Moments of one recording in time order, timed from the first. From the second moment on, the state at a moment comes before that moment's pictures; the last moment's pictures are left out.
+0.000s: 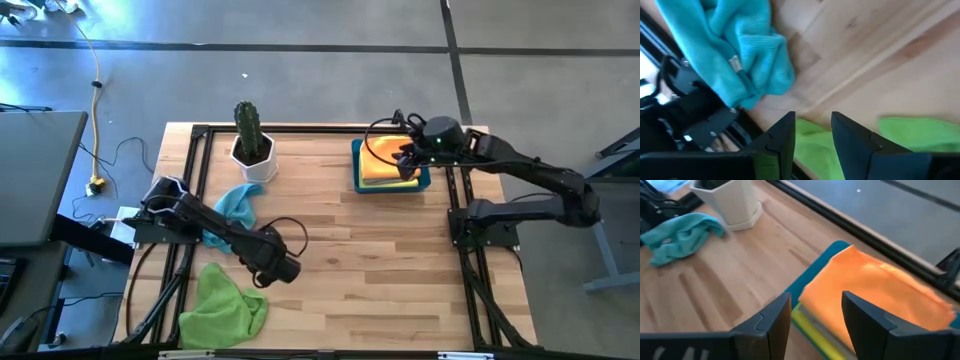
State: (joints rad) left arm -0.32 1.88 1.48 -1.57 -0.01 -1.23; right arm -0.44 0.98 1.00 -0.72 0.09 0.32
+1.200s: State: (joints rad) left arm -0.12 1.88 1.03 -1.16 -0.04 -0.98; right arm -0.33 0.98 1.00 -0.72 0.15 0.39
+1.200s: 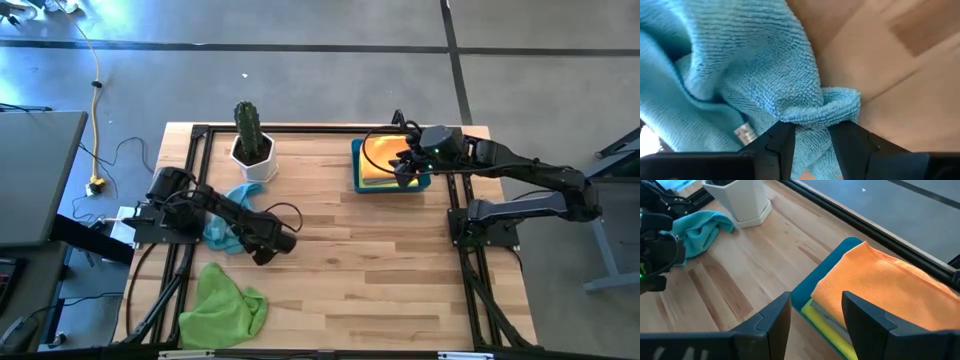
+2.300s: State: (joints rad) left arm -0.26 1.75 1.18 -0.48 0.02 -0.79; right arm -0.01 1.11 0.88 -0.51 0.05 0.40
